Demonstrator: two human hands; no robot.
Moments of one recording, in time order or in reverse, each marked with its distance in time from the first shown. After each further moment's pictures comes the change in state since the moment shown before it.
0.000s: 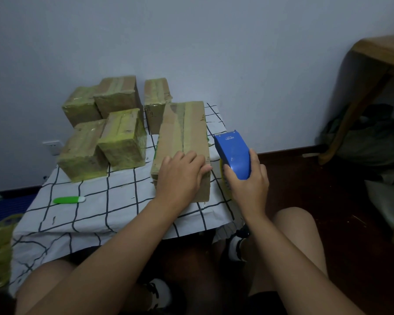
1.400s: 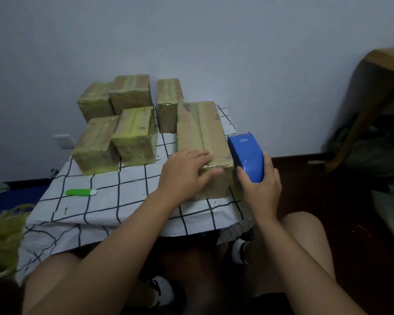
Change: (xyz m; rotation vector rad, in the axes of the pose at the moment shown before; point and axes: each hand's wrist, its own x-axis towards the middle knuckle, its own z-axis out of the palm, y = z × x) left_hand -0.001 -0.029 -0.008 -0.130 -0.178 -0.043; right_hand -0.005 -0.002 -0.003 0.003 0.000 -0.016
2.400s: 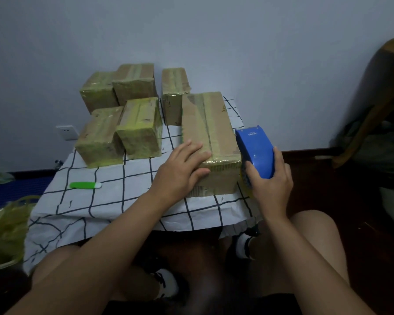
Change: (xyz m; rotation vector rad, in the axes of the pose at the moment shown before) left_hand -0.024 -0.042 0.021 -0.155 0.100 0.128; right_hand 0.001 0.002 0.006 -0.023 0.039 -0.020
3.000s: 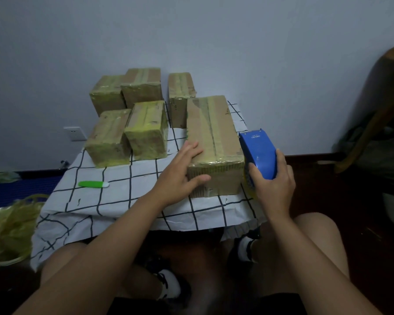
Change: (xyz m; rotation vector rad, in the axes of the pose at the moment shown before) left_hand -0.010 -0.003 -0.017 -0.356 -0.181 -0.294; right_hand 0.000 -0.004 0.000 -0.003 -0.023 0.000
